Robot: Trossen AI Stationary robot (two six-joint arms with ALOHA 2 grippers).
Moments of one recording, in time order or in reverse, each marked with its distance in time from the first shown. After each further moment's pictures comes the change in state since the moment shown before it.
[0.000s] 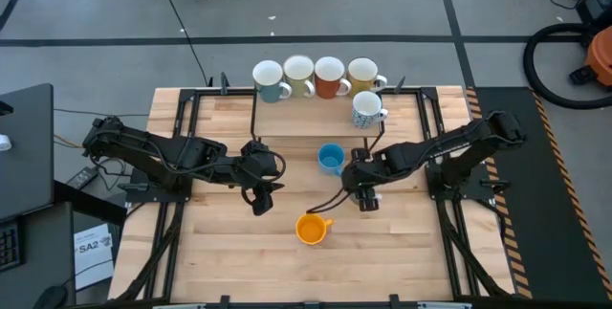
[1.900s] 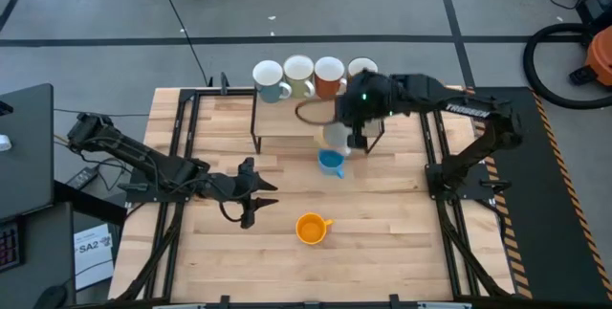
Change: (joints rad) left arm -0.104 -0.230 -0.647 0.730 -0.062 0.175; right arm -0.357 0.002 0.626 -0.255 -0.080 -0.293
